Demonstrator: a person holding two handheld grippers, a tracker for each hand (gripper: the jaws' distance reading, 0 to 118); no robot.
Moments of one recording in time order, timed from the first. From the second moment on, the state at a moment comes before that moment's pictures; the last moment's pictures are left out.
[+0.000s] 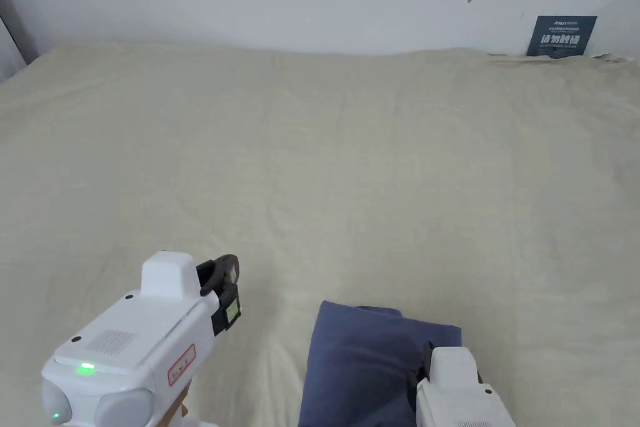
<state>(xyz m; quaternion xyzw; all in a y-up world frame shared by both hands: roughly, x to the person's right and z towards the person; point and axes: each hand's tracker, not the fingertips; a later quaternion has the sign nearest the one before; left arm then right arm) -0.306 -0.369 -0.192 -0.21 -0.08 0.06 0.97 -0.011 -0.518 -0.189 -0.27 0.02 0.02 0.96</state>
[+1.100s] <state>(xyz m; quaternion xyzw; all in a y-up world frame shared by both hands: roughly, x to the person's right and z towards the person) -0.253 -0.490 -0.301 -0.54 -0.29 0.14 0.78 0.002 -0.542 -0.189 -0.28 0.06 0.01 0.96</state>
